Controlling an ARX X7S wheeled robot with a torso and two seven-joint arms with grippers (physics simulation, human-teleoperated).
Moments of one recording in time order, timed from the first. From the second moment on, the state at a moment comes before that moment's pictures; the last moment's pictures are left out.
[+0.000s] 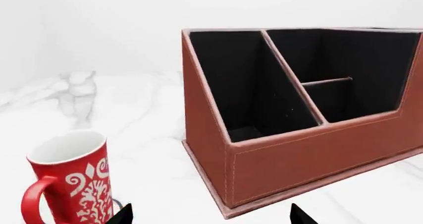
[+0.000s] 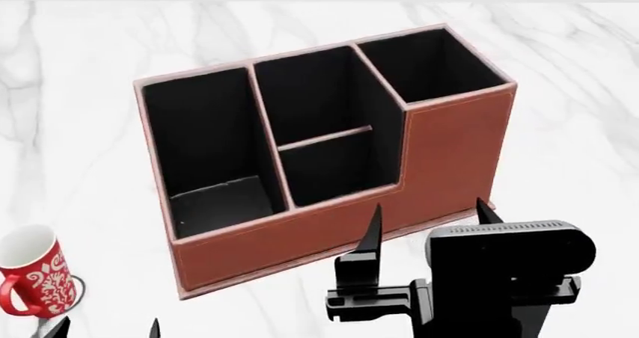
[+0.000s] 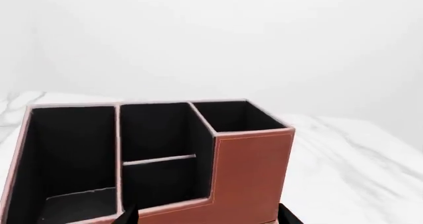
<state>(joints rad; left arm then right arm) -0.01 -0.11 0.13 -0.01 -0.11 0.02 -0.14 0.33 0.17 -0.08 -0.68 0.19 0.96 0.15</state>
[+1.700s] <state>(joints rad) -0.02 -0.16 0.19 -0.02 -0.17 0.02 -0.21 0.96 0.49 -0.12 -0.45 1.88 1.45 1.27</state>
